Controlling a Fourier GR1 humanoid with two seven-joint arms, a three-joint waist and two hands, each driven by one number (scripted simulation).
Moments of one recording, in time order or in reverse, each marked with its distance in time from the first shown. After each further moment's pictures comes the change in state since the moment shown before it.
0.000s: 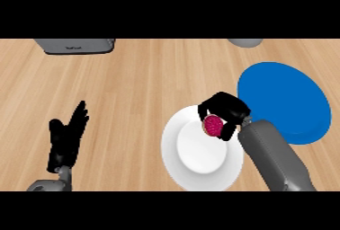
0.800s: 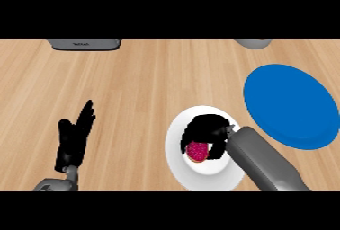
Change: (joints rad) left arm -0.010 -0.003 -0.058 0.000 0.002 0.034 -0.001; right arm -0.025 -0.038 0.342 -0.057 -0.002 0.219 -0.248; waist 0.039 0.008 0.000
